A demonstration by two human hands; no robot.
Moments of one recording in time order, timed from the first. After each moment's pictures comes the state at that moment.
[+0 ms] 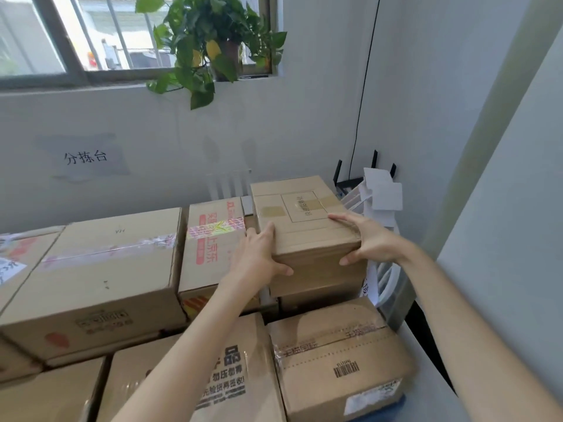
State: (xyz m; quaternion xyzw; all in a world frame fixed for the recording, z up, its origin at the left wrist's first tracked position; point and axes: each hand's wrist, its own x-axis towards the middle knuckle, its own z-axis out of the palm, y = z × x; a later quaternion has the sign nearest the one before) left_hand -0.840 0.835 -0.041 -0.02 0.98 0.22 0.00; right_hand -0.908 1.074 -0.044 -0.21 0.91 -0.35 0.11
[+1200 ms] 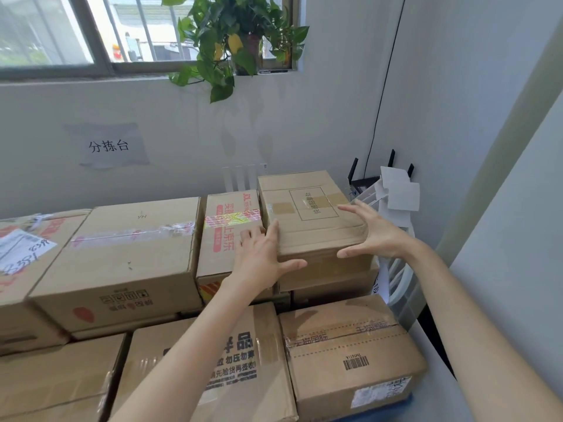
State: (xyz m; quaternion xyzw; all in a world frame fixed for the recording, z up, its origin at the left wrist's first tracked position) left_hand -0.818 0.816 -0.051 -0.01 0.99 0.16 -0.05; right_hand -0.901 1.058 -0.040 -0.19 0.92 -0.32 0.08
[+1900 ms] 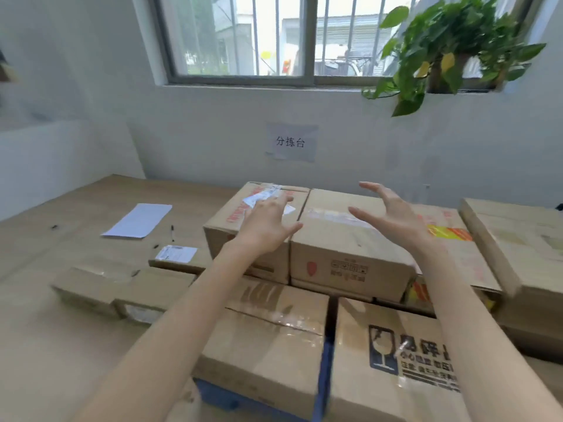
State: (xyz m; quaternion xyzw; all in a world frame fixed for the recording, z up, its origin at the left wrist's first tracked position) left_hand -0.649 0.502 0.004 -0.18 0.95 0.21 -0.17; right_hand -0.790 0.704 0.006 -0.35 0.84 -0.41 0.00
